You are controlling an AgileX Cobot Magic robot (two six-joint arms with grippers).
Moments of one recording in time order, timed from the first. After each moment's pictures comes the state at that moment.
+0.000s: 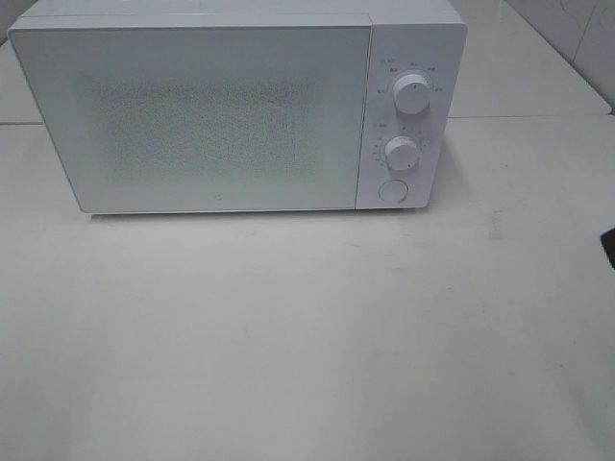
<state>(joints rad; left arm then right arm) 0.07 0.00 -0.52 -0.15 1.07 0.09 0.47 0.72 -0.70 -0.12 0.88 0.13</state>
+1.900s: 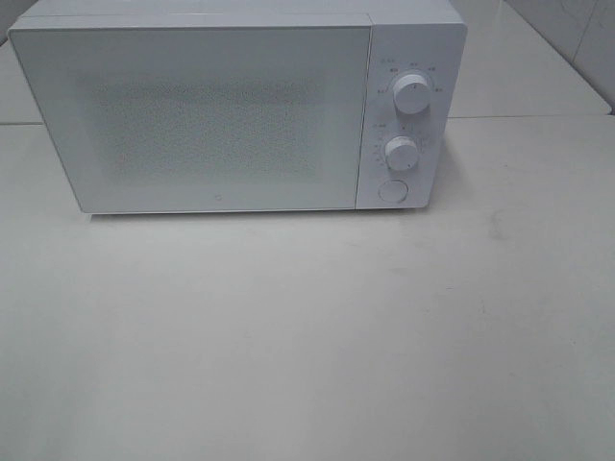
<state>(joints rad) 0.07 0.00 -0.52 -0.15 1.07 0.09 0.13 0.06 -0.53 -0.04 0.98 0.08</state>
